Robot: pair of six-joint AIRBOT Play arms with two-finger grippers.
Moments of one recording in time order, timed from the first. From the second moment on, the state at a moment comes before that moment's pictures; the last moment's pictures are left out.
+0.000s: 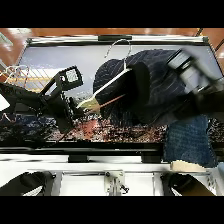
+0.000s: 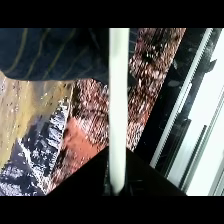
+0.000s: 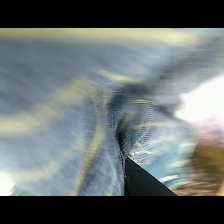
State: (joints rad) left arm -0.58 -1.01 1.37 1.21 -1.36 -0.94; right arm 0.60 -0.86 1.46 -2.04 1.60 1.28
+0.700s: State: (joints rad) left arm -0.70 -0.99 1.41 1.30 -1.36 -0.94; right arm 0.57 -0.97 1.75 -2.28 1.20 1.06
